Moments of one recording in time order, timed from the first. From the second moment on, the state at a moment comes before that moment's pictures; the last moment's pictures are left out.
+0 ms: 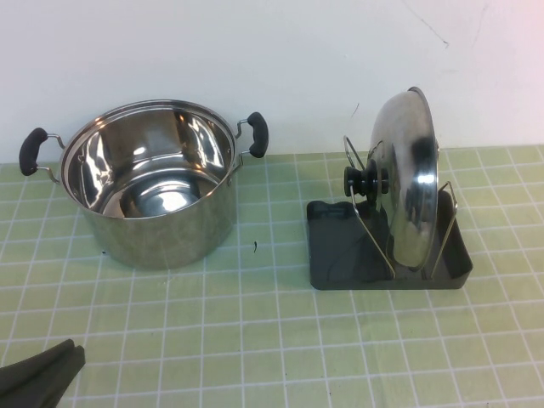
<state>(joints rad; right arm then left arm) 0.15 0.58 -0.56 0.29 0.74 -0.89 -0.85 0.27 -0.25 0.93 0.36 -0.93</state>
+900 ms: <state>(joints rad) 0.15 0.22 -0.32 0.41 0.70 -0.89 -0.85 0.27 -0.24 0.94 0.36 -1.00</state>
